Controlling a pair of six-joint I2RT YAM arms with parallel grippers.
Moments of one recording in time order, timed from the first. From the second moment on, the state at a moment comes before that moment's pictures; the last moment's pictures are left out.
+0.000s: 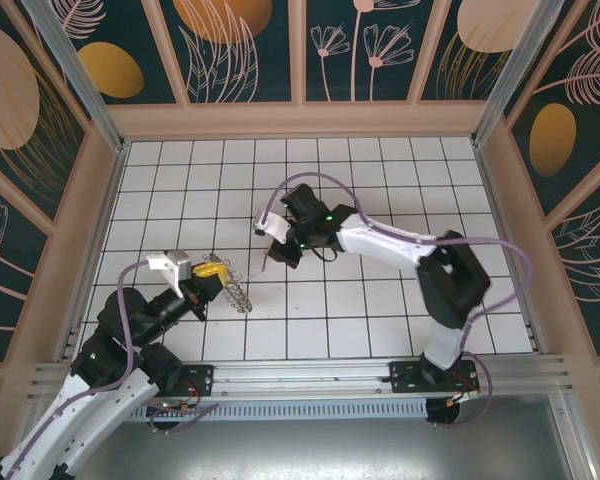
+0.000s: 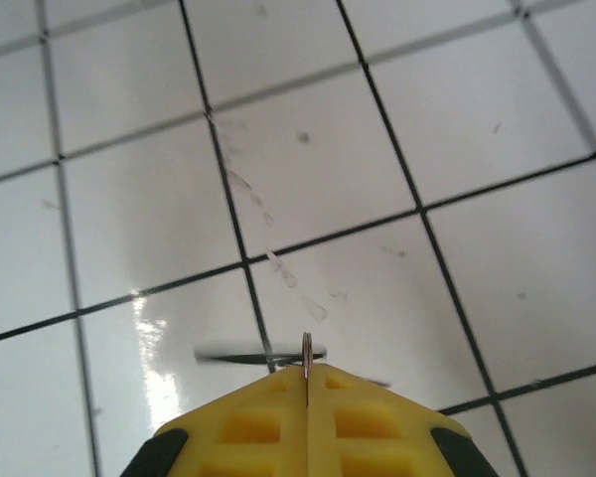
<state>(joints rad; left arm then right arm) -0.67 0.21 0.49 -0.33 0.19 -0.33 0.84 1.74 1.29 -0.43 -0.39 -0.36</state>
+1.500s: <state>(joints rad) -0.67 0.51 0.62 -0.11 0.65 -0.11 1.12 1.11 1.14 -0.43 -0.33 -0.28</state>
